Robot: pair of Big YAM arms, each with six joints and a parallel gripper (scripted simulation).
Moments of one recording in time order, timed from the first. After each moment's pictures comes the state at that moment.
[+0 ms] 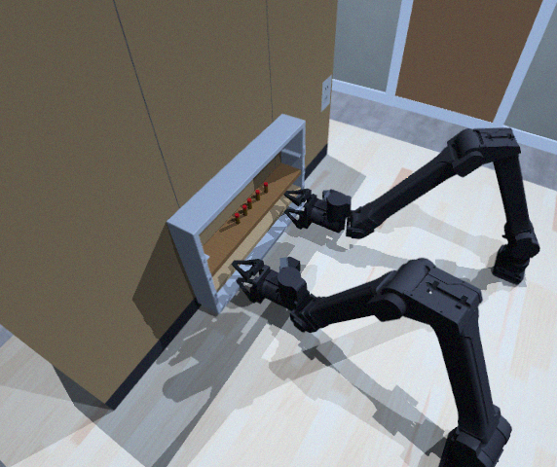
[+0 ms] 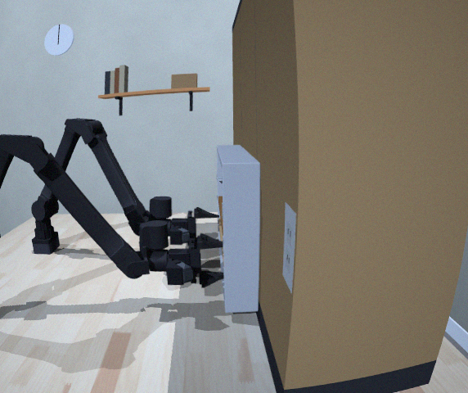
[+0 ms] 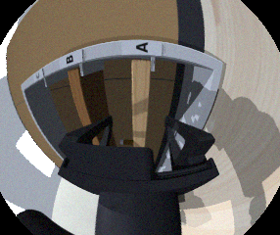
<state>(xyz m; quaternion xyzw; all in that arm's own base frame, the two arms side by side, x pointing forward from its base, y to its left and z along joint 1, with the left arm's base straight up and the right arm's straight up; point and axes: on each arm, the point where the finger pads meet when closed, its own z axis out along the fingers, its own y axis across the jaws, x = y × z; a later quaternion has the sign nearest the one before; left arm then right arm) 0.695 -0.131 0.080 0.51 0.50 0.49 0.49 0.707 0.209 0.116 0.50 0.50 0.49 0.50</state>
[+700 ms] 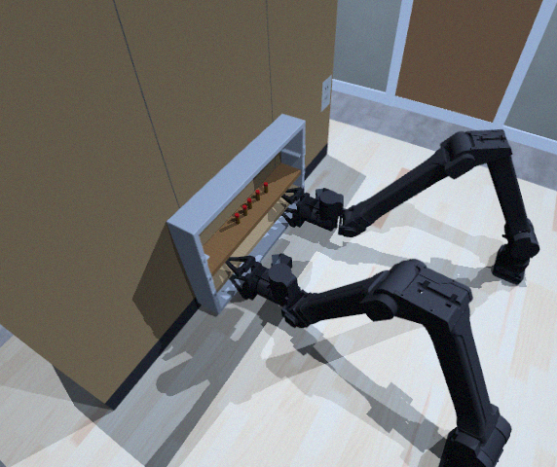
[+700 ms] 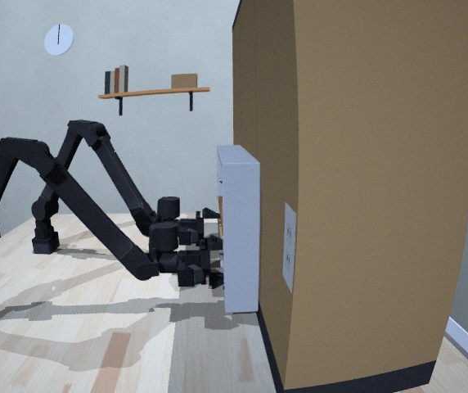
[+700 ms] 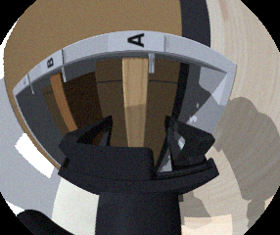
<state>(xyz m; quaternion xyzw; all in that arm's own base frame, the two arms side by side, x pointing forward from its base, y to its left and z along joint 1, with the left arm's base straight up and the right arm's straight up) 0.720 -0.131 0.078 0.52 0.50 0.49 0.49 0.732 0.210 0.112 0.50 0.50 0.49 0.50</state>
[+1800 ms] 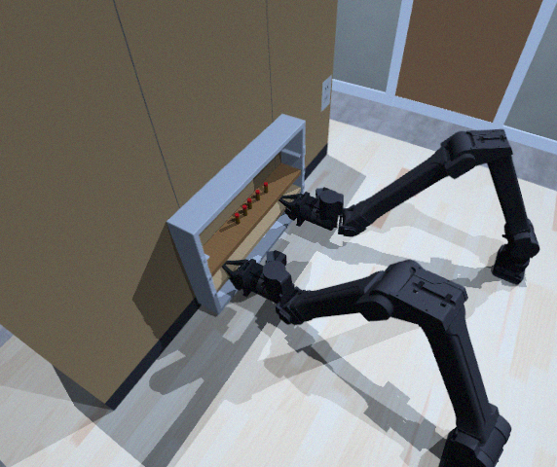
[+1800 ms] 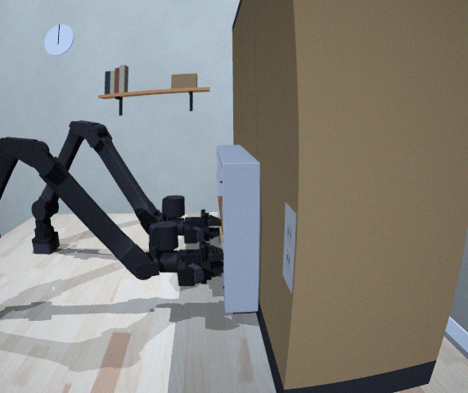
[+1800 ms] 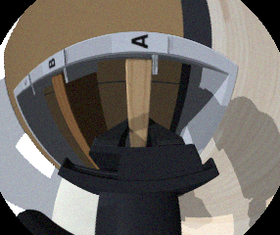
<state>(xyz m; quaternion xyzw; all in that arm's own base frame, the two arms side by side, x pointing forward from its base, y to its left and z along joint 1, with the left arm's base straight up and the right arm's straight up) 0.738 -0.129 0.085 0.51 0.50 0.49 0.50 0.732 0.209 0.115 0.50 0.50 0.50 0.50</state>
